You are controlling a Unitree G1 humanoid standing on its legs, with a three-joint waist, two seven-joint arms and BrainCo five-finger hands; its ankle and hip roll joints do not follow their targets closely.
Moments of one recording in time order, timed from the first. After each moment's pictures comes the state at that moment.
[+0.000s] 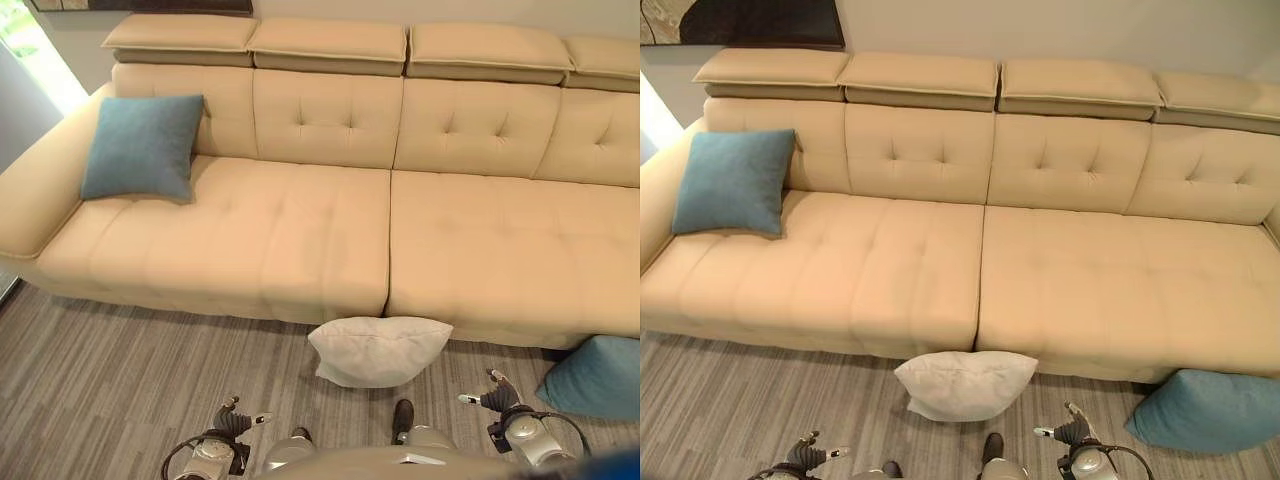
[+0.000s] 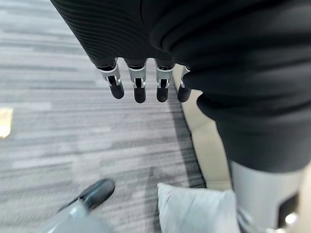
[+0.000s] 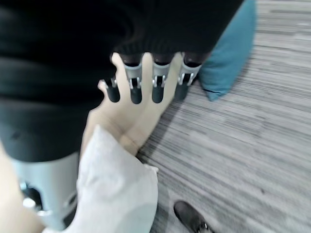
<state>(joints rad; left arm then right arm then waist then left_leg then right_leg) 0.01 0.27 -0.20 1.18 -0.07 -0.10 0.17 -0.03 -0.33 0.27 1.08 -0.06 -0.07 -0.22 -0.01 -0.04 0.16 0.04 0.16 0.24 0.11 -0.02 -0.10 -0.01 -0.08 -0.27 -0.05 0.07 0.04</state>
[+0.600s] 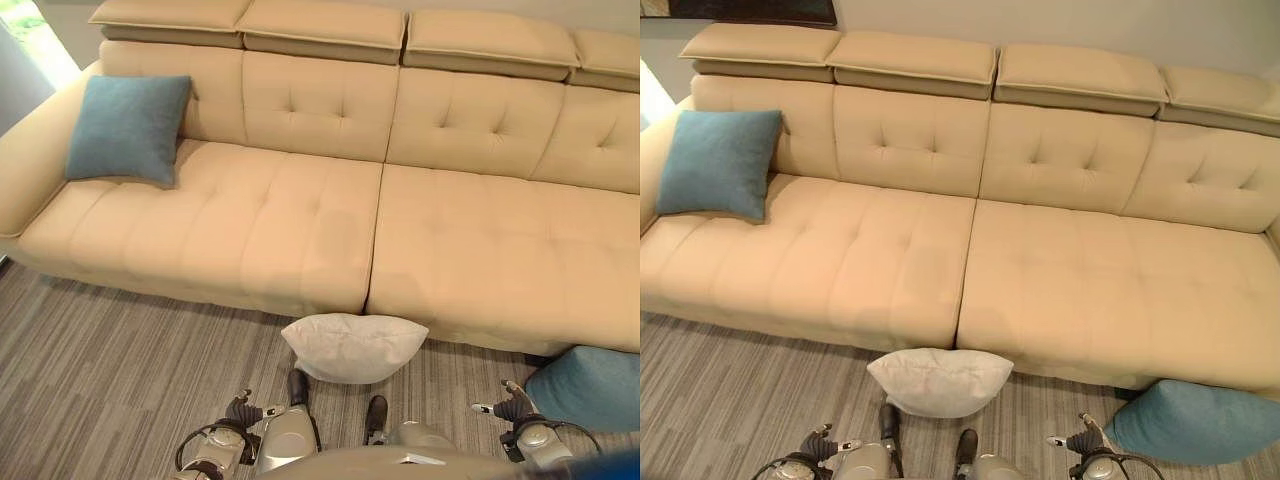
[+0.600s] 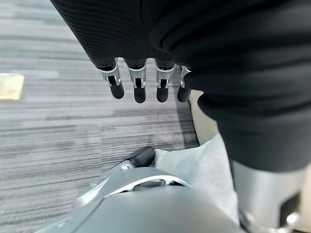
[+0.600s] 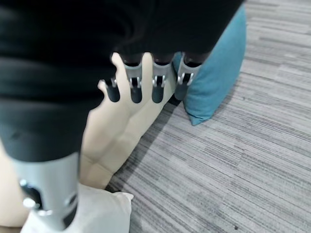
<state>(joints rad) -0.04 0.25 -0.23 1.21 -0.06 -0.08 0.16 -0.01 -0.35 0.26 1.13 -0.06 -0.07 -0.22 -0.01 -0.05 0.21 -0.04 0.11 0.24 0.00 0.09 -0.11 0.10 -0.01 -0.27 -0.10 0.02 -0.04</state>
